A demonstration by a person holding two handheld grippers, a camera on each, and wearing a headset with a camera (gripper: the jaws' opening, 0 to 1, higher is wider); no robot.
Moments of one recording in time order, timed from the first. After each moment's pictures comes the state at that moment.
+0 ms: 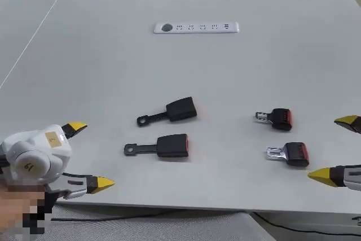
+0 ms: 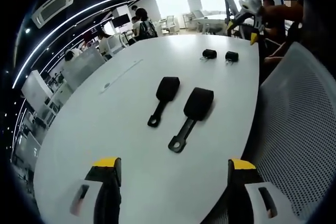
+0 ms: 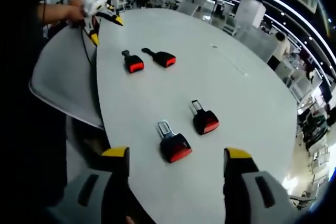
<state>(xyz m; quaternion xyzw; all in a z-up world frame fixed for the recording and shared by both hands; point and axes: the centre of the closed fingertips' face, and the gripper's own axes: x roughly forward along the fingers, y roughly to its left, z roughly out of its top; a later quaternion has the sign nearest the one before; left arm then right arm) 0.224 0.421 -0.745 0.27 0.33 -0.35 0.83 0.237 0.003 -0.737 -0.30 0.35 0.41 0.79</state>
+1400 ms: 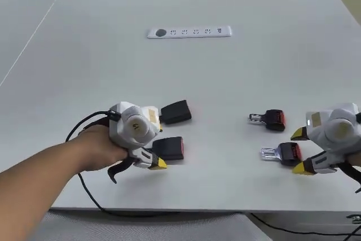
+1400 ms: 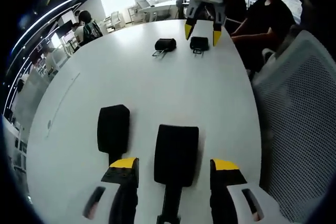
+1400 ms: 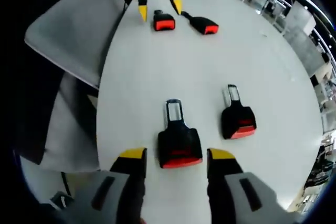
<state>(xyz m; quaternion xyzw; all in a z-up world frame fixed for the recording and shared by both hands) 0.275 0.290 -0.814 0.34 0.36 -0.52 0.70 0.252 0.012 -0.822 -0.39 0.40 0.52 0.64</state>
